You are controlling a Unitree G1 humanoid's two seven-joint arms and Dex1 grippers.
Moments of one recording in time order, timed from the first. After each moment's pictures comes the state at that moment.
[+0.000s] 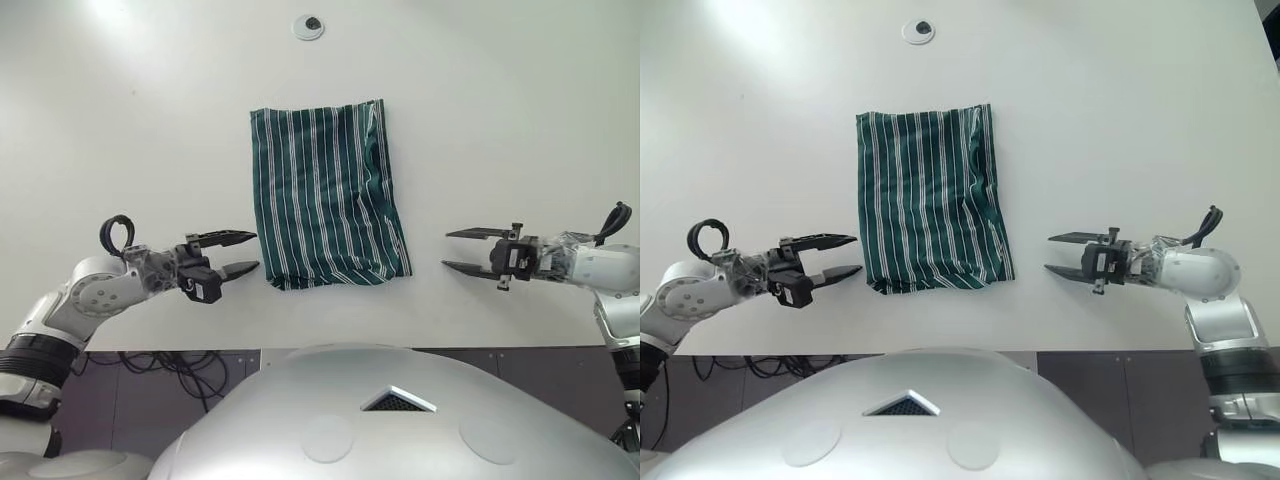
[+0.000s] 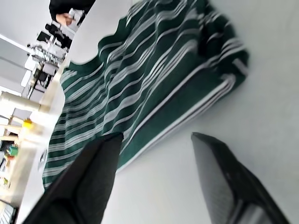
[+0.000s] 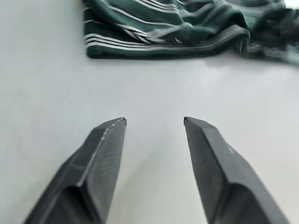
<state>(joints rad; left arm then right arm) 0.23 0.99 -0.33 0.20 0.19 -0.98 -0.53 0.25 -0.84 0.11 0.07 0.05 -0.55 1.09</state>
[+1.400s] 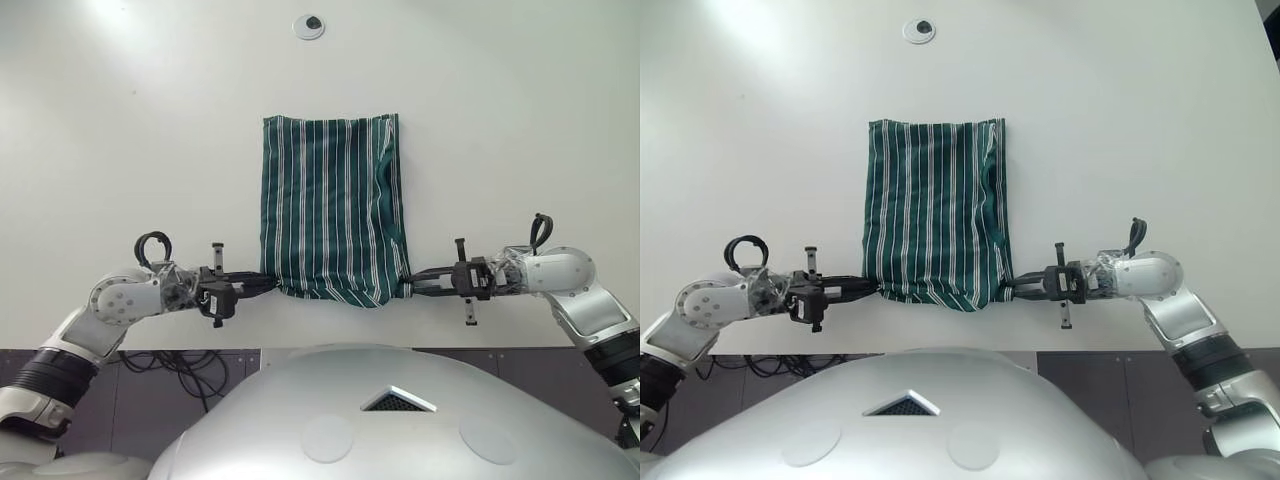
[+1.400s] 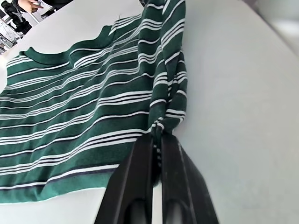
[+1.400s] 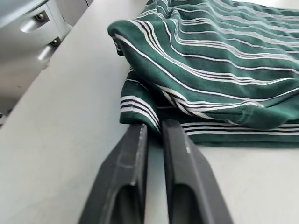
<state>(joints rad) 0.27 0.98 -0.40 0.07 -0.14 -0.76 -0.87 0.16 -0.89 0.42 0.01 0.28 -0.39 1.17</state>
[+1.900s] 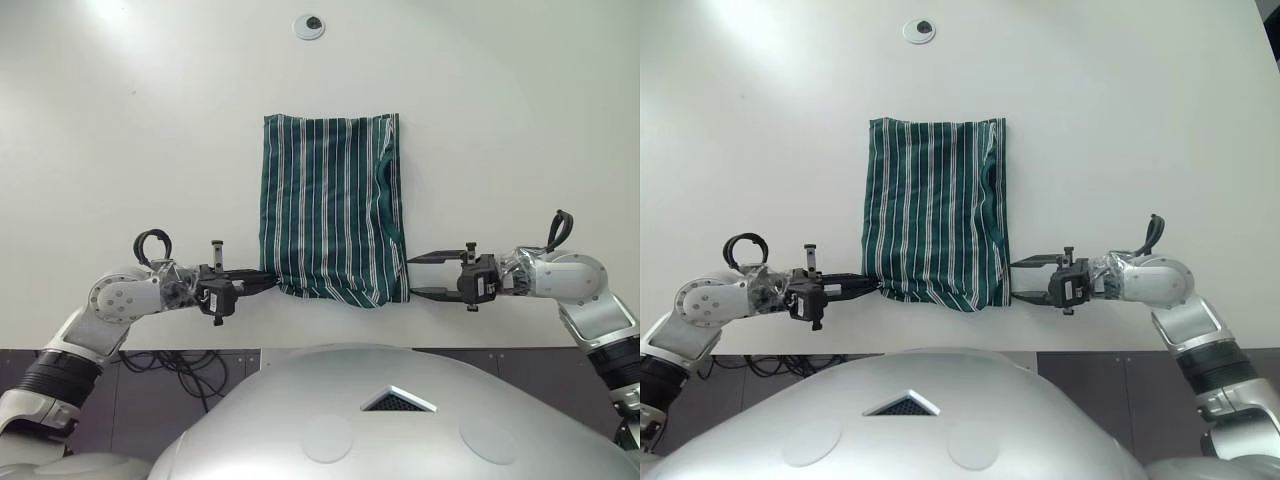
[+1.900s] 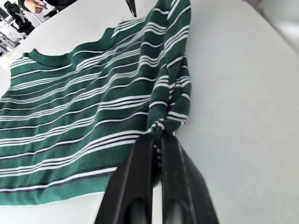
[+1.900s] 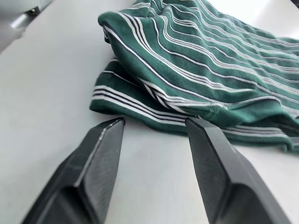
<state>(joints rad) 0.29 0.94 -0.35 0.05 -0.14 -0.74 -0.92 0.20 -0.84 0.35 0.06 0.11 -0.67 1.06</state>
